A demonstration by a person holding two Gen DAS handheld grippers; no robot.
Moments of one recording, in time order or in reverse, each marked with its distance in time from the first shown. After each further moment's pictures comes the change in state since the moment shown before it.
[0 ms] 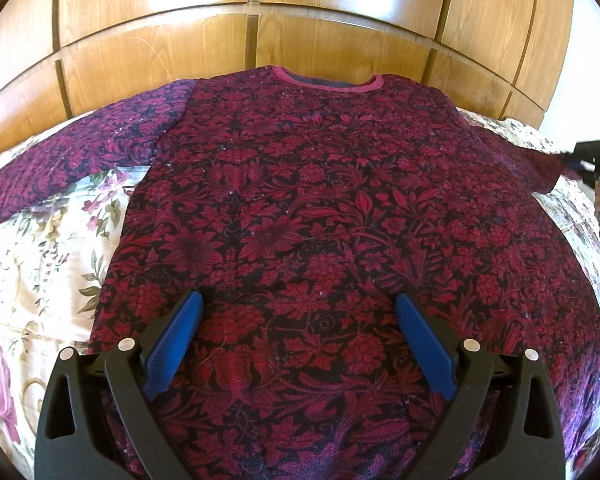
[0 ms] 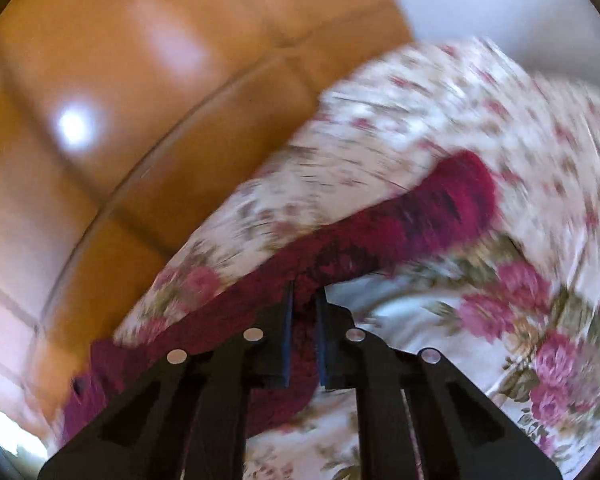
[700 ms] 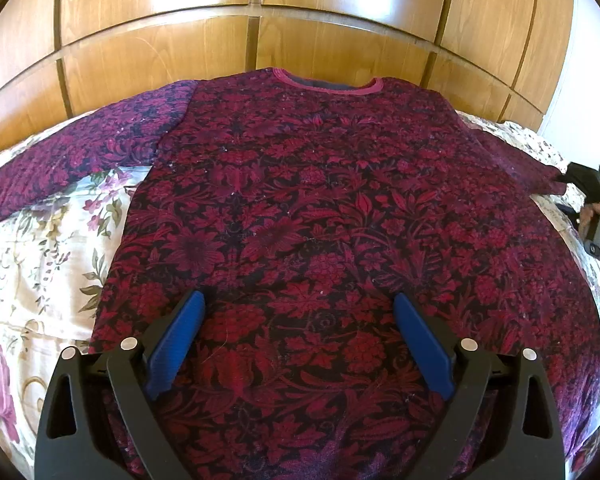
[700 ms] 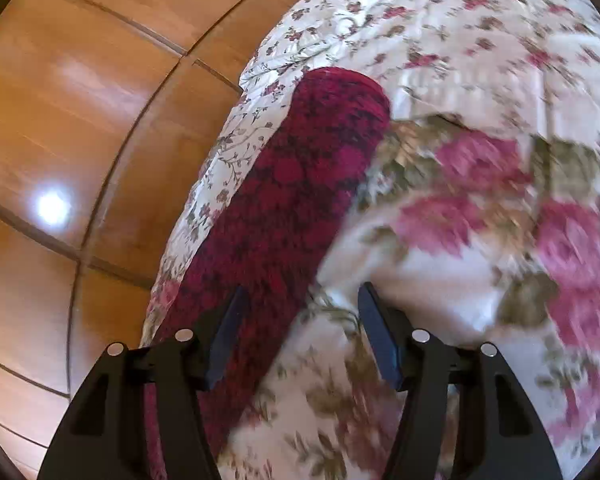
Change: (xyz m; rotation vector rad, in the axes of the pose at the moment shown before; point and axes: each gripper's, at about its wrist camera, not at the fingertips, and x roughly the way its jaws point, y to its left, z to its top) left arm -0.002 0.002 -0.001 -0.007 -0.006 -0.006; right arm 0.029 -0.069 -0.029 0.423 0.018 0.007
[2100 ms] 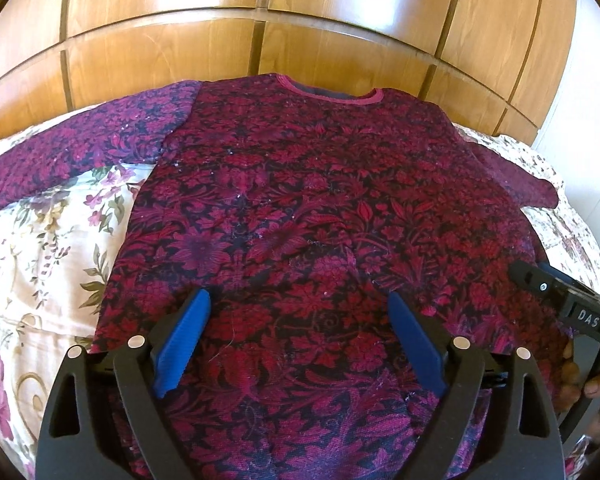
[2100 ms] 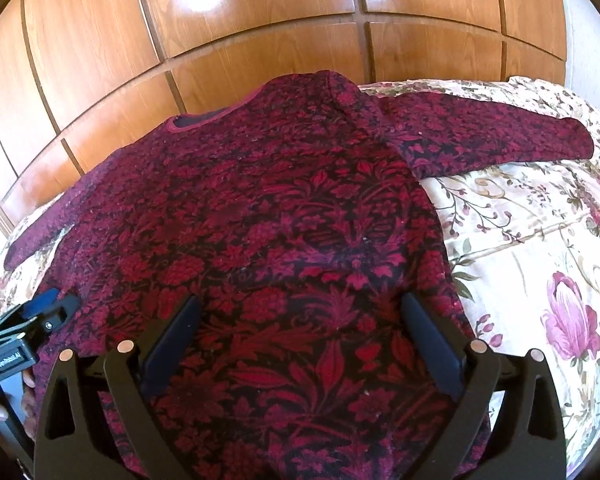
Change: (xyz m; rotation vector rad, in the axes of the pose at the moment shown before) left arm -0.006 0.007 -0.002 -0.044 -0.024 -0.028; right arm -0.085 0.115 -0.324 -0.907 0.162 0.082
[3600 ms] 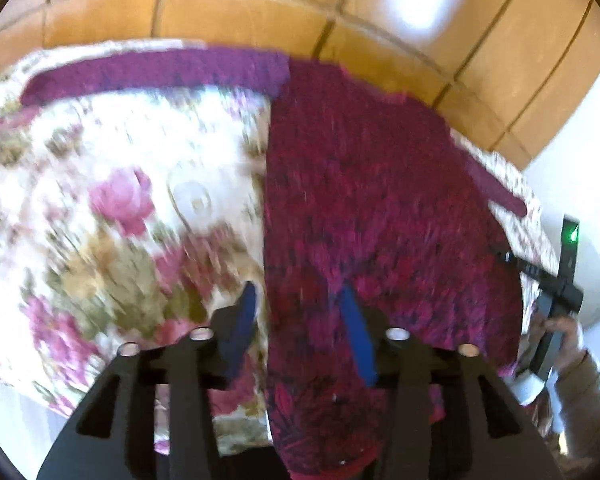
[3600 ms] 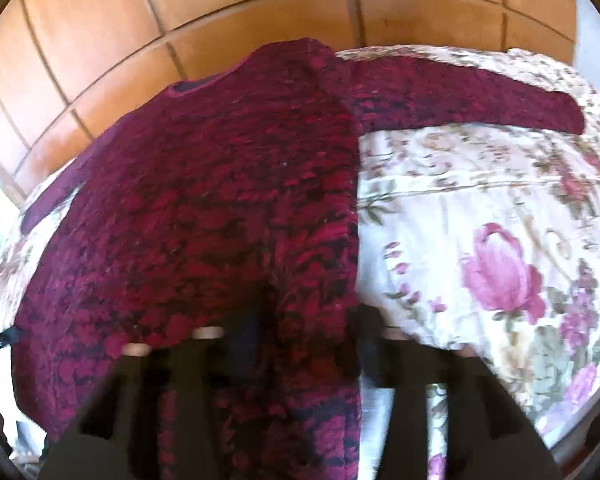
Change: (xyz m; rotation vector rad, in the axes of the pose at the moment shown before) left arm -0.147 0.072 -0.065 -0.220 0.072 -0.048; right arm -0.029 -0.041 -0.009 -0.039 0.168 0.008
